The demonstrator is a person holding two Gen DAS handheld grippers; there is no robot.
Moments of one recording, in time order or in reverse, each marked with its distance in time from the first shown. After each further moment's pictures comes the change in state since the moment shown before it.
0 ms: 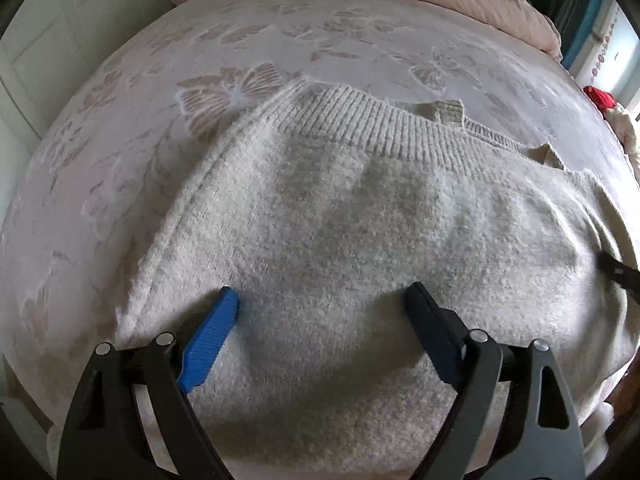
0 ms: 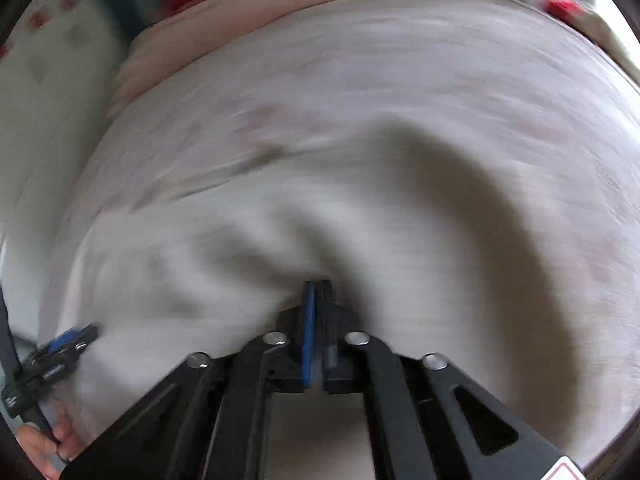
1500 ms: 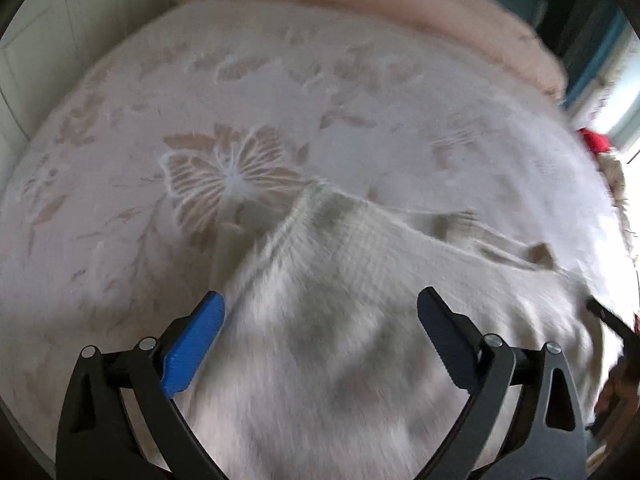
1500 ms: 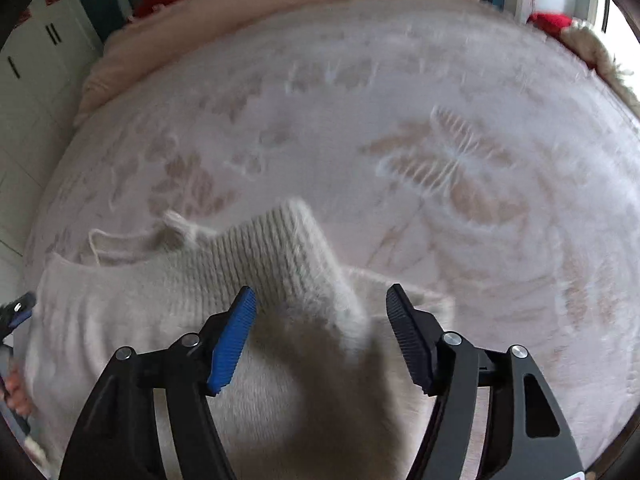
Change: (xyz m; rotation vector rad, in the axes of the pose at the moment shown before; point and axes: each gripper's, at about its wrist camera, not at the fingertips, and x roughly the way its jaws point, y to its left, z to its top) left arm 0.028 0.026 0.094 -0.095 0.003 -0.079; right arm 0.033 -0.020 0.069 -0.097 0.034 -0.057
